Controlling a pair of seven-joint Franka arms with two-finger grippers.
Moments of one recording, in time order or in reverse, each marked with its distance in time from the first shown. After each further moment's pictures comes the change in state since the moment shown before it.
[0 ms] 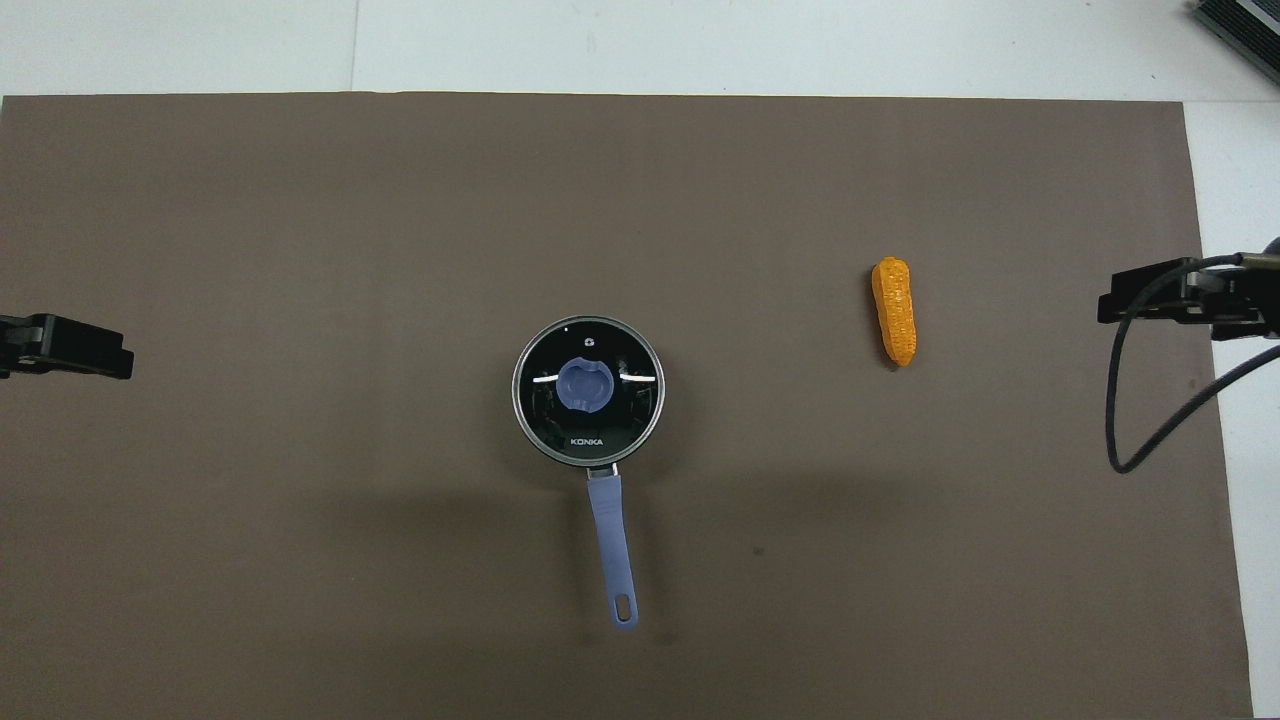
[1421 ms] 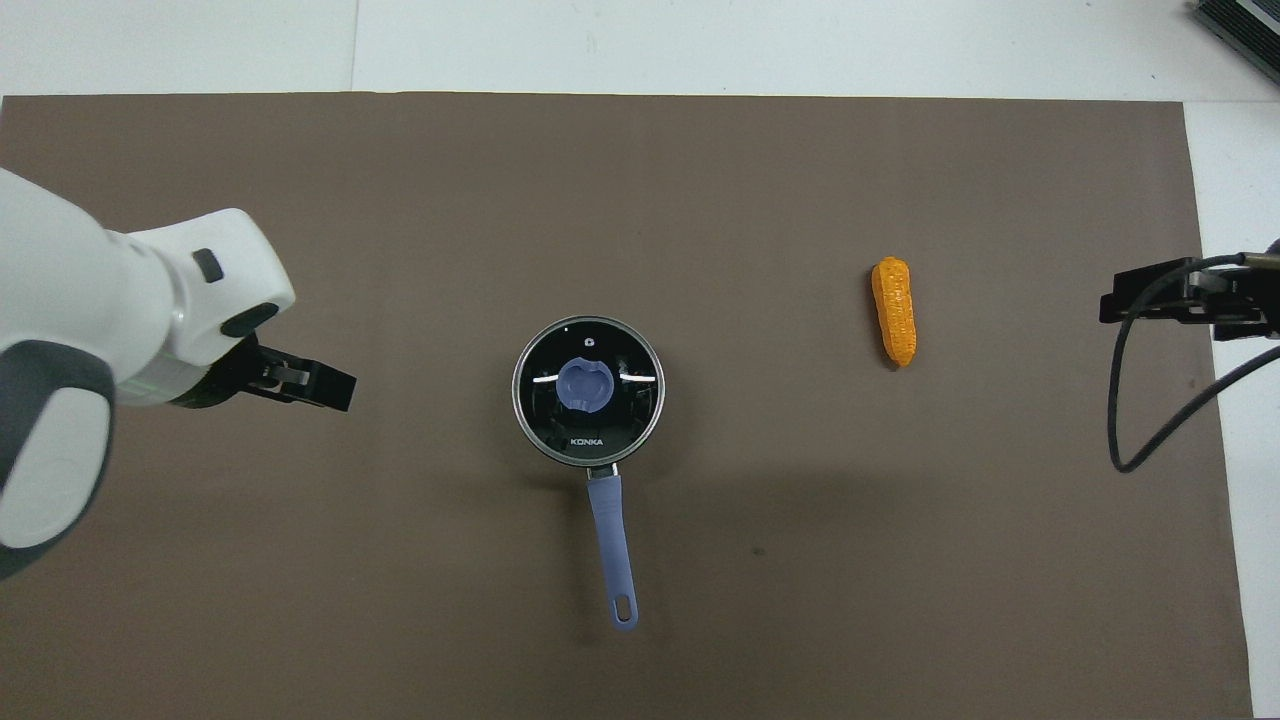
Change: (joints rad) left arm -0.261 0.016 -0.034 -0.153 -0.007 0.161 -0.063; right arm -0.001 0.000 -0.002 0.000 0.000 0.000 0.000
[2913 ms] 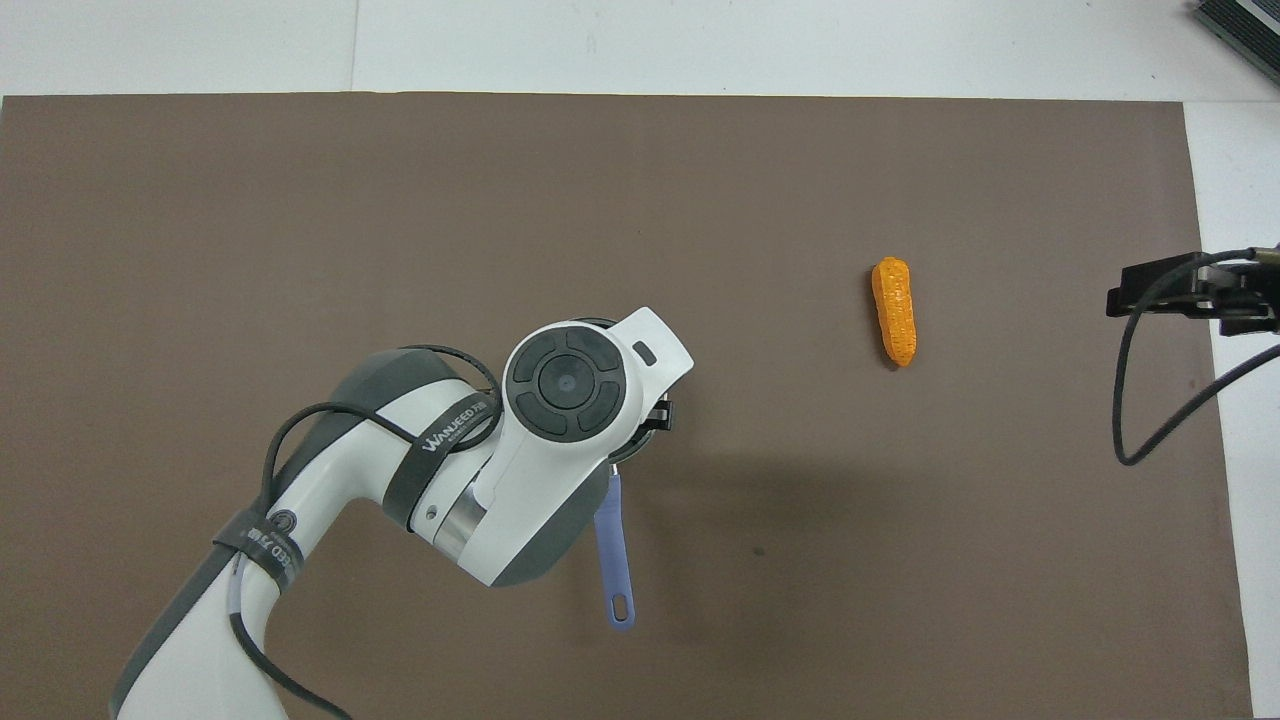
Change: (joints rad) left arm -0.386 0.281 0.001 -0.042 0.038 0.403 -0.523; right arm -0.004 0.003 -0.004 -0.003 0.000 0.031 0.001
